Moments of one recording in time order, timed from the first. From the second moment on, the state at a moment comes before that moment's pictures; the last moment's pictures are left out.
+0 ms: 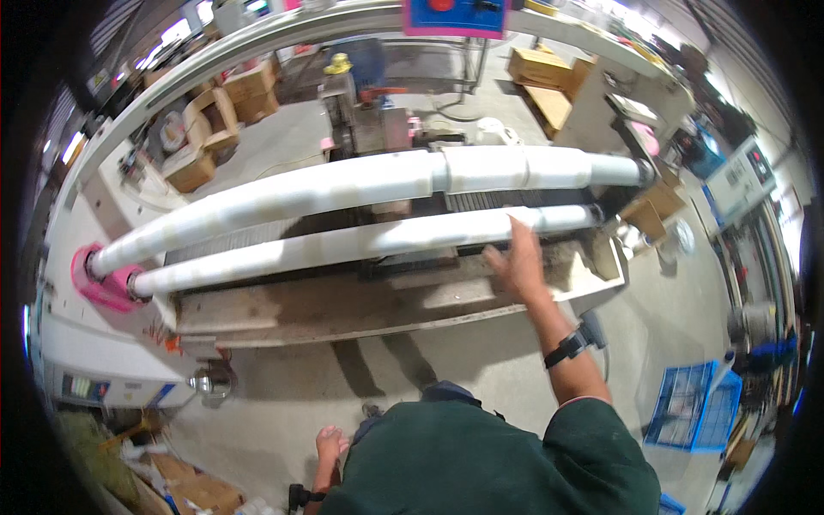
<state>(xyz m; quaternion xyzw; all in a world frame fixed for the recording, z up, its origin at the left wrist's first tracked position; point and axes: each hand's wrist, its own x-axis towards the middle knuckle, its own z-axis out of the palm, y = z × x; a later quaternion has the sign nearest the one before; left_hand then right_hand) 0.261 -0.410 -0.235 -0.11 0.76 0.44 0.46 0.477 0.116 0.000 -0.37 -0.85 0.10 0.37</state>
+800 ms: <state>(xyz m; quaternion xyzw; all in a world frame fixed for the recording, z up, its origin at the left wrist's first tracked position) 0.163 -0.467 -0.237 -0.05 0.76 0.44 0.48 0.578 -0.176 -0.269 -0.62 -0.61 0.50 -0.04</state>
